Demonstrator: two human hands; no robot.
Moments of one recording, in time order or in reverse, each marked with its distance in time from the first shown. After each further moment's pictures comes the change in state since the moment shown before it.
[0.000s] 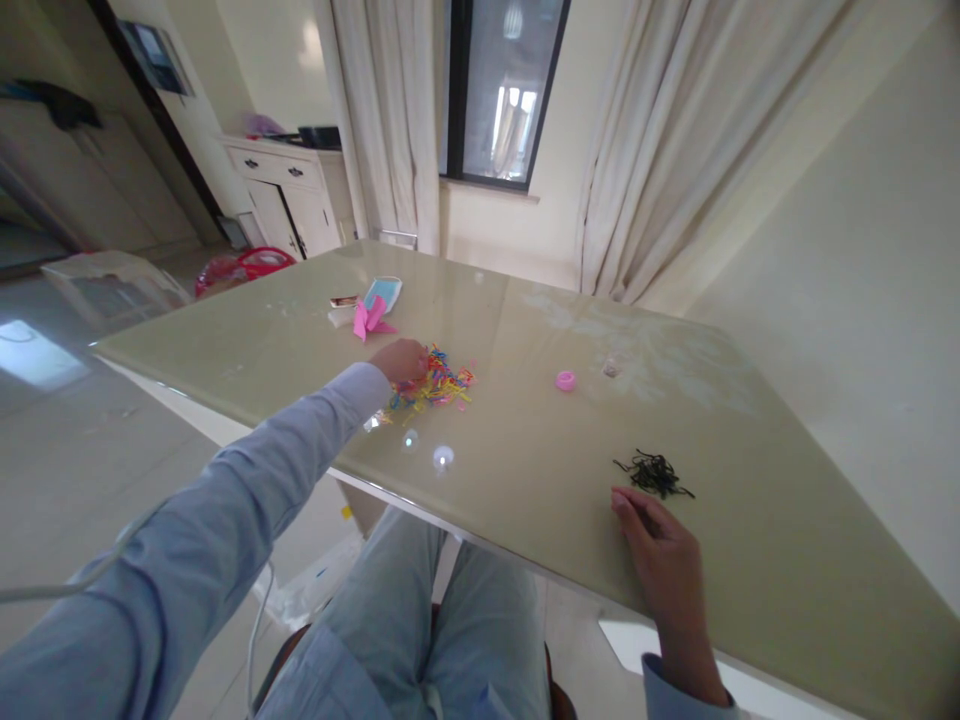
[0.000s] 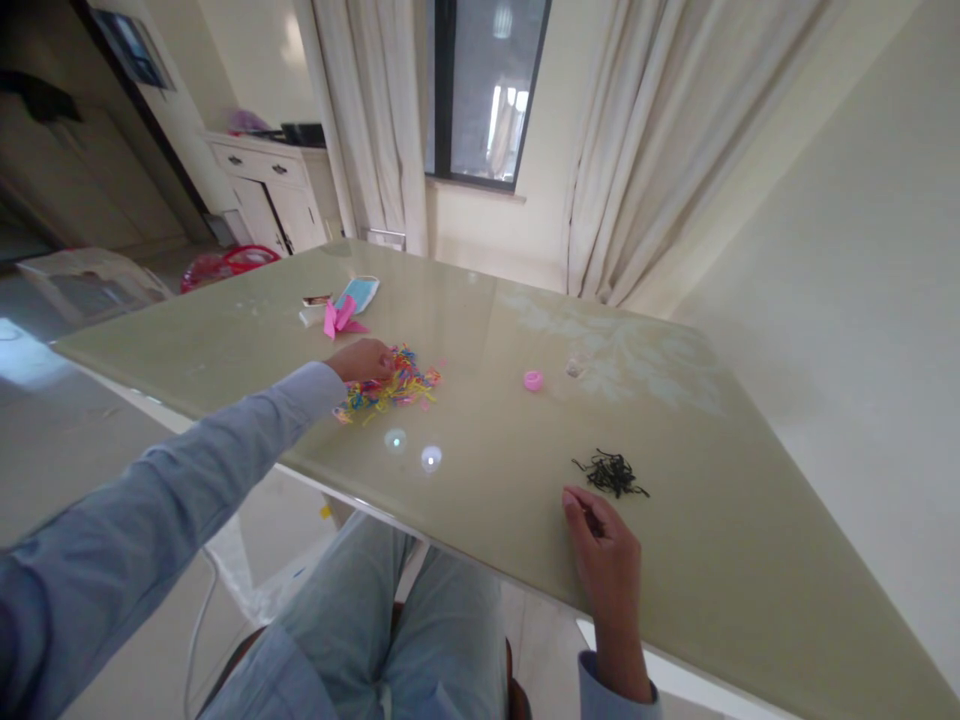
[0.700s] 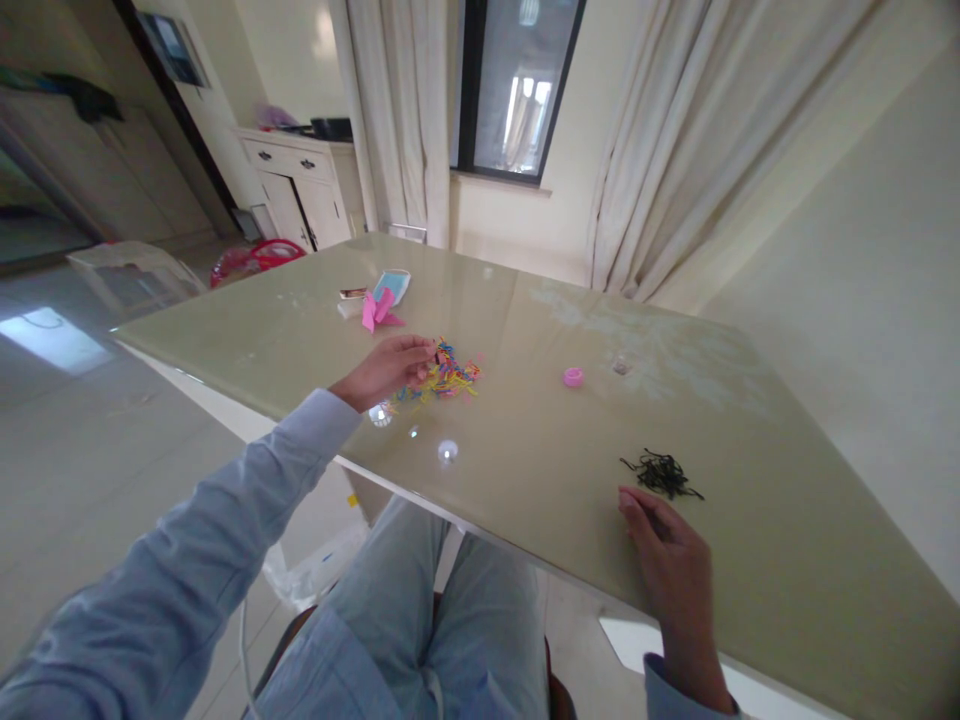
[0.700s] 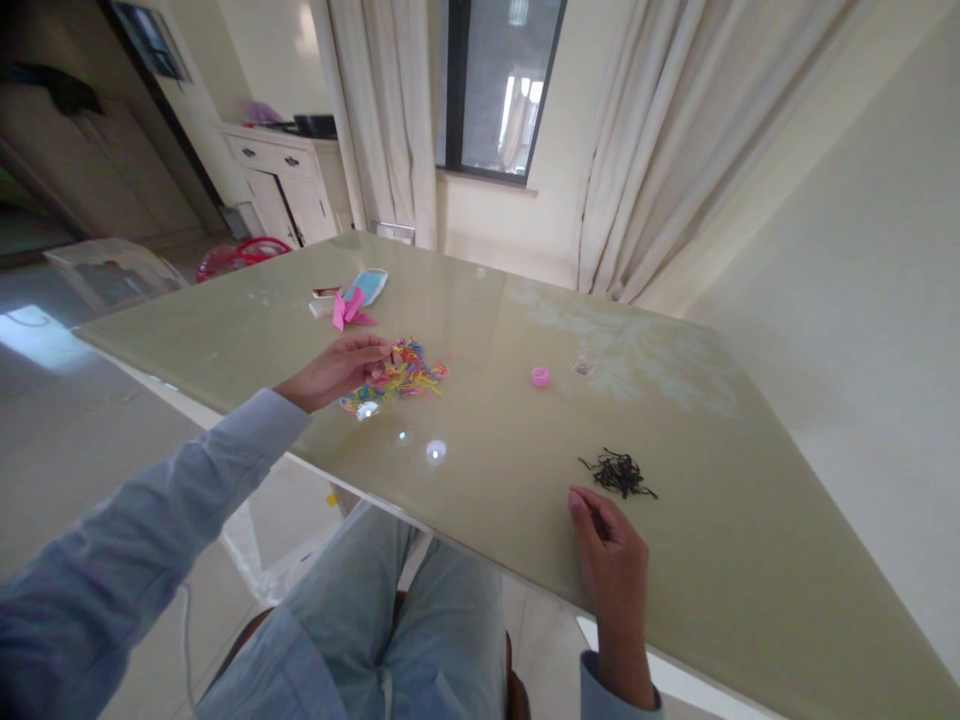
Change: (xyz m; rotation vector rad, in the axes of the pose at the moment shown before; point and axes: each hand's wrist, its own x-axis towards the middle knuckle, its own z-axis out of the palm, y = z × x) left_hand -0.071 0.025 -0.005 -1.450 0.104 -0.066; right_hand -0.003 0.001 -0.001 0.018 0.012 -0.027
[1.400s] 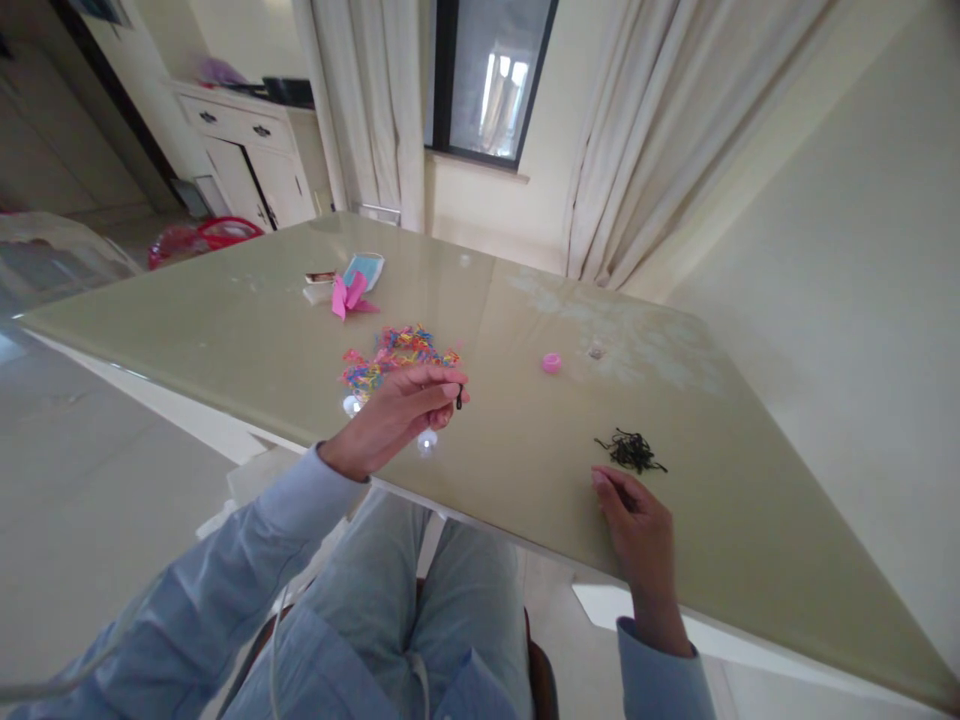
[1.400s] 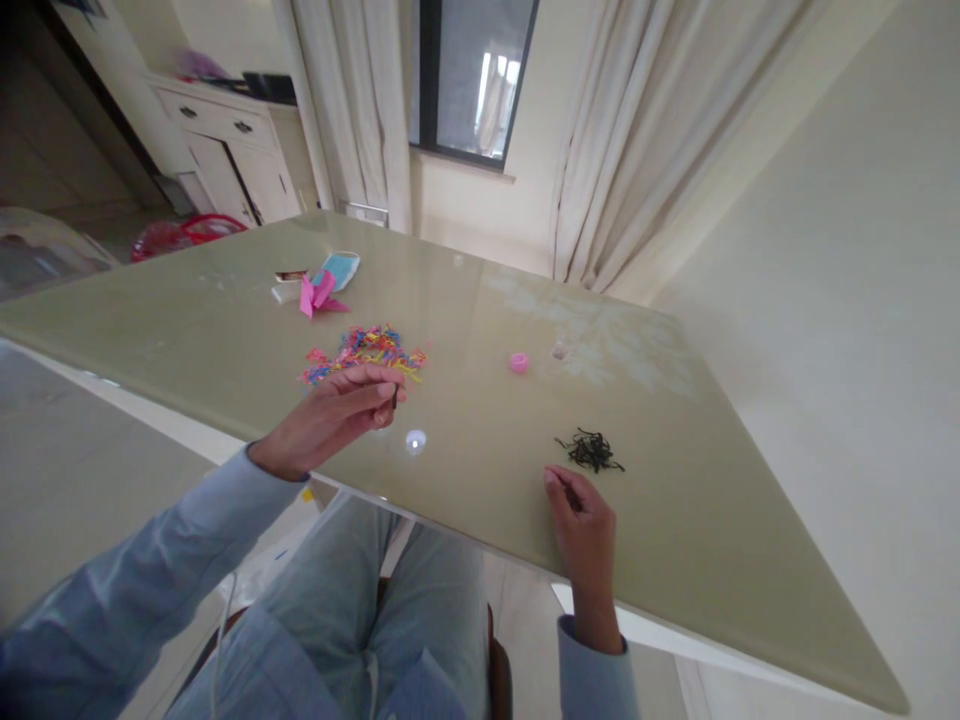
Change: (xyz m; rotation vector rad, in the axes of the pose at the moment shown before) left_hand -0.070 -0.003 0.075 -0.344 -0.163 0.005; right_hand -0.002 -0.009 -0.001 -0.024 -0.022 -0.044
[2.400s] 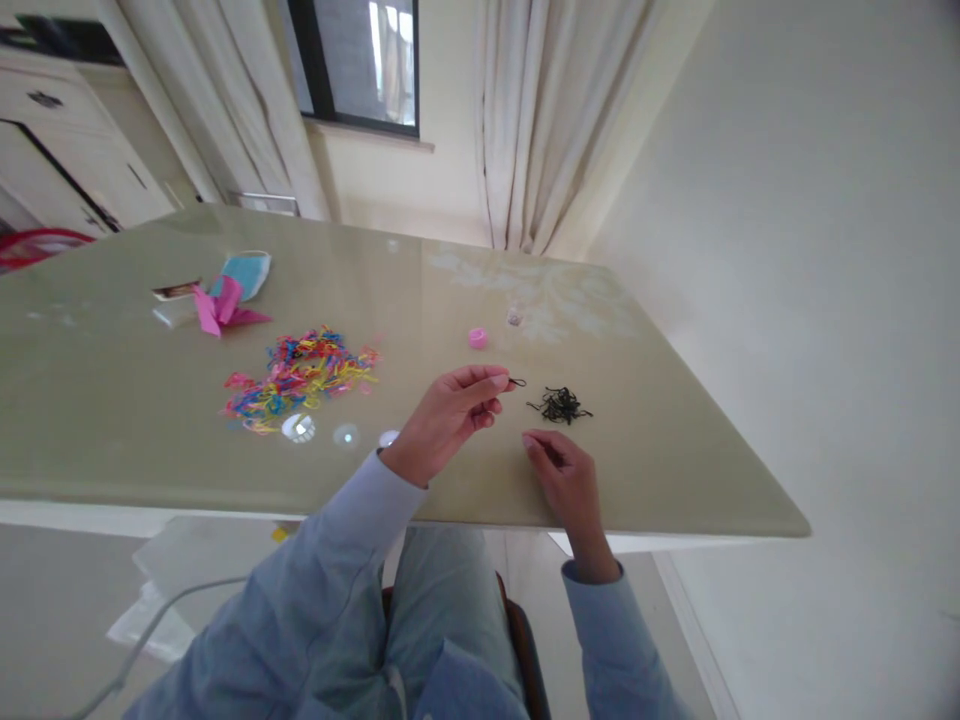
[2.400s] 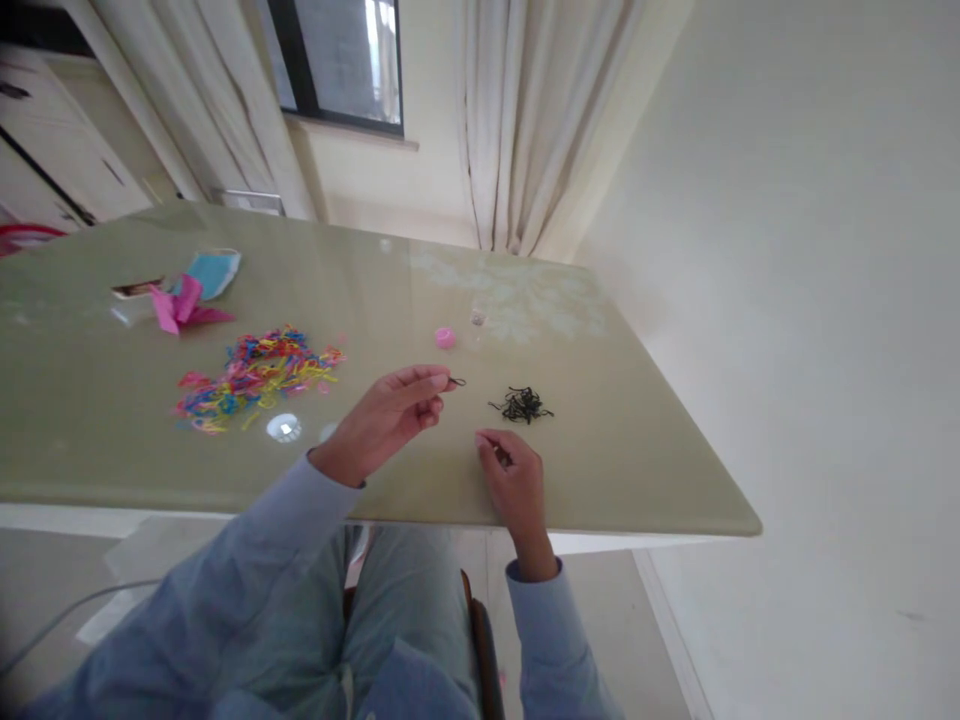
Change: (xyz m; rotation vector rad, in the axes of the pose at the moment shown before) left_hand 0.058 -0.073 0.113 -0.132 -0.112 -0.257; right_hand -0.005 -0.007 0.003 0.006 -0.002 -0.070
